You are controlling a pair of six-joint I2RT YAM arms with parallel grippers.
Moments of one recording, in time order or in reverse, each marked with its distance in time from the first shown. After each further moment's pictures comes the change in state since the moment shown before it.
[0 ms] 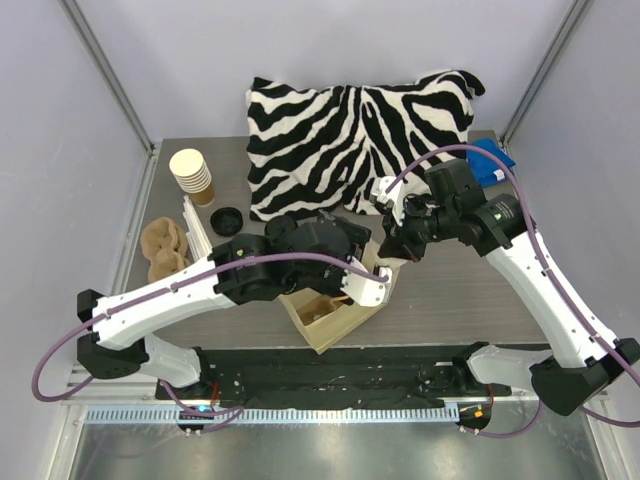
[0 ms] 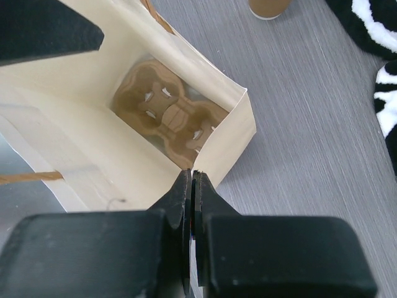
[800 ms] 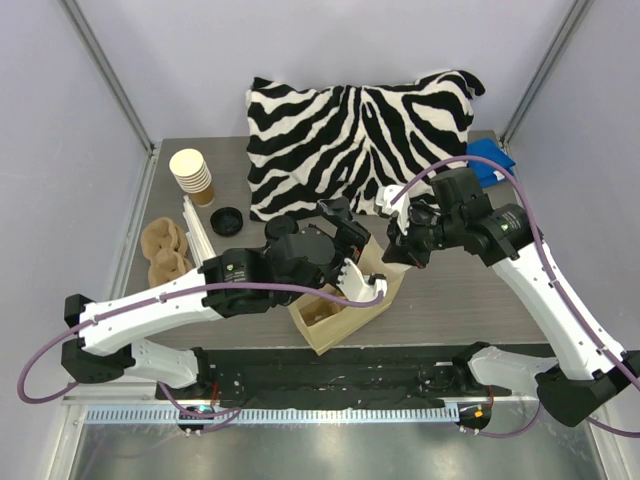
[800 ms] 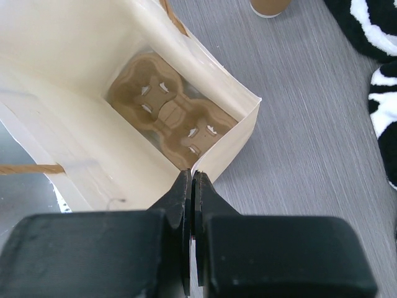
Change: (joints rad) left arm -0.047 -0.108 -0.166 0.296 -0.205 0.346; right arm 0.000 -0.057 -0.054 0.002 0.002 -0.053
